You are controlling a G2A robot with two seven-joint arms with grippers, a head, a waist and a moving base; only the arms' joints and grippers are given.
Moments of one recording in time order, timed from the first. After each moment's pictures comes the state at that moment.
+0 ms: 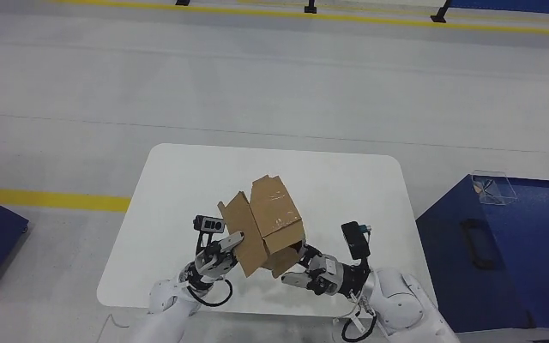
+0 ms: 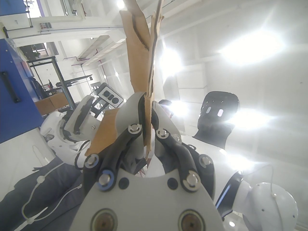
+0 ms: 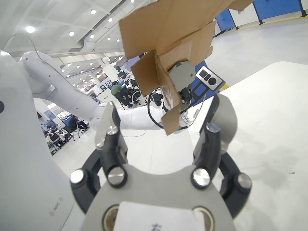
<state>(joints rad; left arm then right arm) 1.24 -1.27 -1.09 -1.36 -1.13 -0.63 -1.19 -1.42 -1.14 1.24 -1.79 -0.24 -0.87 0.47</state>
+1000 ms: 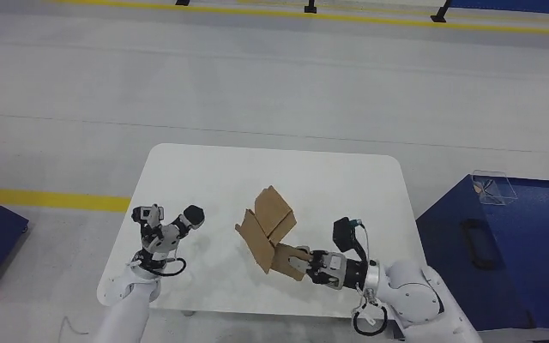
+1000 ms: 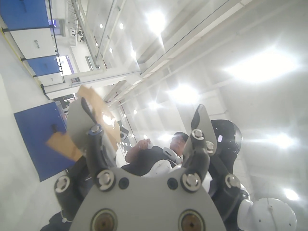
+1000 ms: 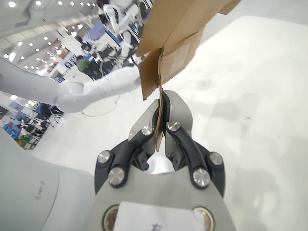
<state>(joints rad) 1.20 -1.27 -1.42 -1.14 -1.13 -0.63 -1.20 -1.42 -1.09 1.33 -1.86 -0.35 -0.62 0.79</state>
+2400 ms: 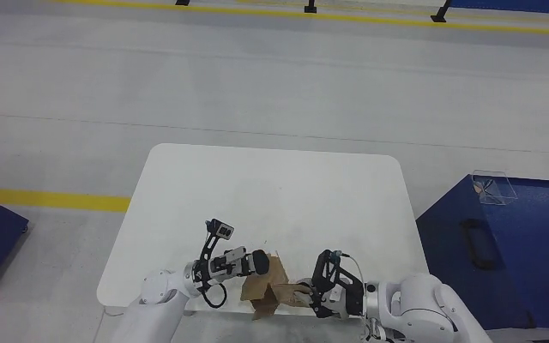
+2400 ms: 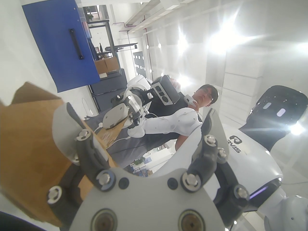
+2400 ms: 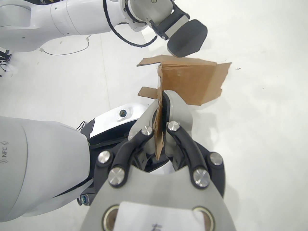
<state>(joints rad) 1.18 -1.30 -1.18 -1.21 -0.77 -0.53 -1.29 -1.54 -1.02 1.35 -2.11 -0.56 -0.58 0.97</state>
